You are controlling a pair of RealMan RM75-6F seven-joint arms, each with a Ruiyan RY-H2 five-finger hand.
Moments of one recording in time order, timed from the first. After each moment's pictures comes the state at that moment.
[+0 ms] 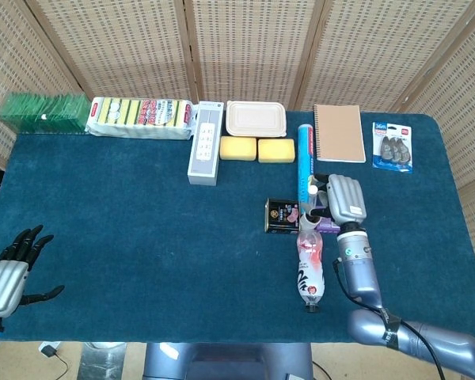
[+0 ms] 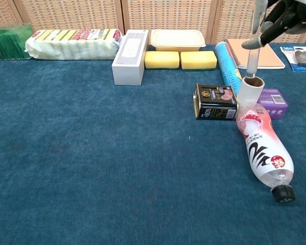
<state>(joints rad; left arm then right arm) -0.10 -1.16 0.03 -1.55 1.56 1.44 0.03 0.68 -1.46 0.40 -1.71 -0.81 1.23 -0.37</state>
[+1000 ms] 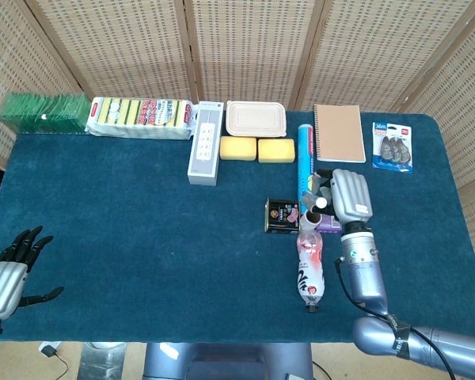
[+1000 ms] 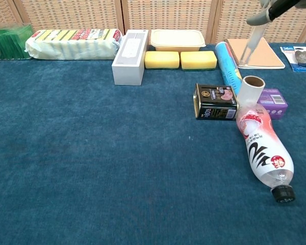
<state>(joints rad) -0.09 -1.15 0.03 -1.55 1.57 1.45 0.02 0.68 -1.38 0.43 -1.86 -0.80 1.31 -0.42</state>
